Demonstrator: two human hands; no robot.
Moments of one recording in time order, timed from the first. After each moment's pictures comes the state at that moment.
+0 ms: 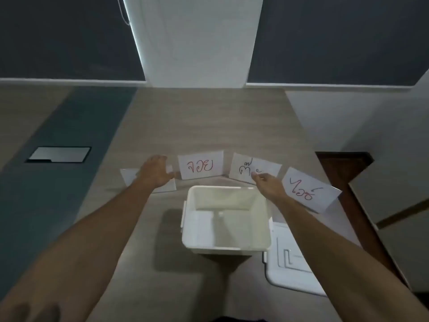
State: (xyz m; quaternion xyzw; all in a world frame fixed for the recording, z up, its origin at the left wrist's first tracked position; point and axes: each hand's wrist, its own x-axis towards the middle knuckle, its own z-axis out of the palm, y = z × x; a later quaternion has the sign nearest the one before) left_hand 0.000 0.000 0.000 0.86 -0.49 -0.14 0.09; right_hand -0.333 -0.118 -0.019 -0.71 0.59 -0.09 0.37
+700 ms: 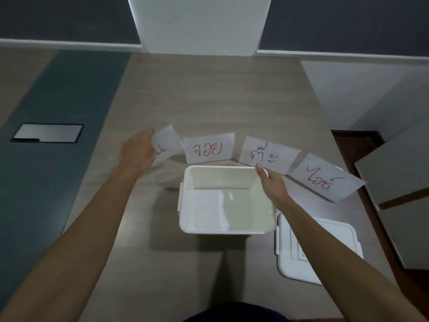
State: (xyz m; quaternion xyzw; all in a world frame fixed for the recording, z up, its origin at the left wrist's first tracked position) left_hand 0.044 0.006 0.010 0.85 -0.51 -0.03 0.12; right_hand -0.303 -0.107 -0.073 -0.63 0.58 -0.20 0.47
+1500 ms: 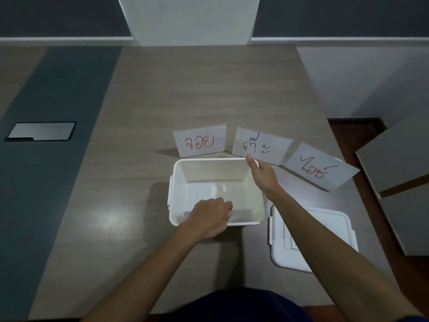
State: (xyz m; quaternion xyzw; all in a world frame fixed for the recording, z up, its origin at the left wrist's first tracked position) left_hand -0.173 0.054 -0.044 0.68 -0.70 -0.23 0.00; right_hand -0.303 -0.110 -0.075 -0.65 0.57 -0.20 0.46
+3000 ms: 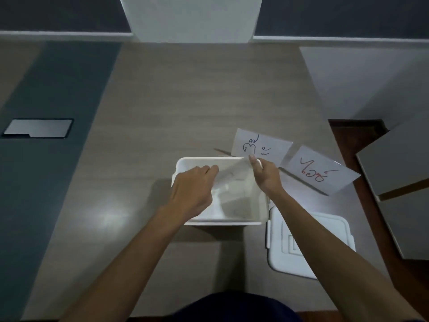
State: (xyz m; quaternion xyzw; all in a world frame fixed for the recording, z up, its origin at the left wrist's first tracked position) left_hand -0.135 0.026 0.008 0.73 -0.67 -0.07 0.07; right_hand -0.307 -0.128 -0.080 -0.71 0.58 -0.19 0.36
